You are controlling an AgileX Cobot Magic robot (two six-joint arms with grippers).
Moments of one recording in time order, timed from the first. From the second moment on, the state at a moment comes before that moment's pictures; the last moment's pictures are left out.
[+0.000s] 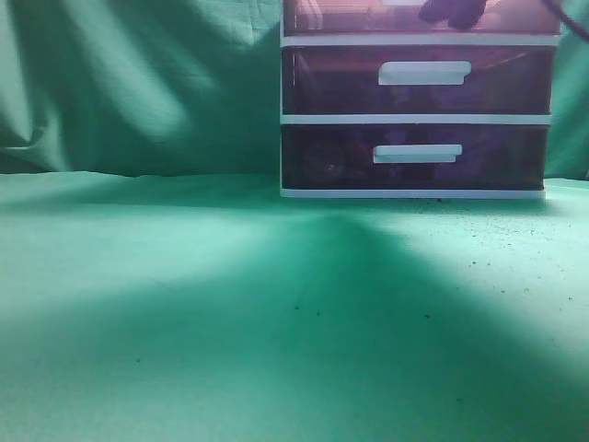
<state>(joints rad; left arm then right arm) -0.26 1.98 -1.98 1.81 -1.23 -2.10 0.32 1.79 -1.22 0.10 -0.32 -1.41</state>
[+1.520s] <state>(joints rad) -0.22 1.32 -1.57 1.81 -1.26 -2.10 0.48 0.99 -1.22 0.61 0.72 -0.91</state>
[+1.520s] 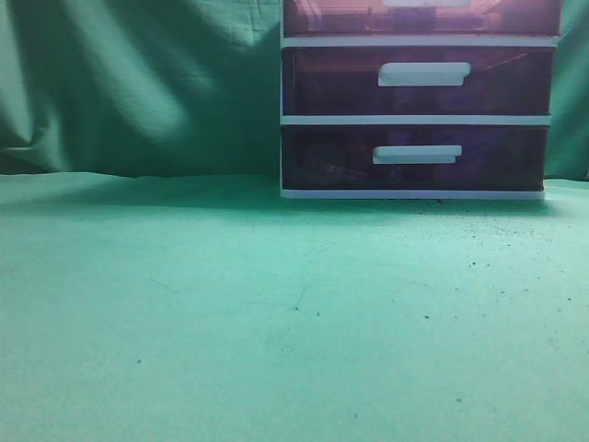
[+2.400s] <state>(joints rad) -0.22 0.44 -0.48 1.66 -0.45 -2.10 0.48 0.81 -1.22 0.63 1.00 -0.88</state>
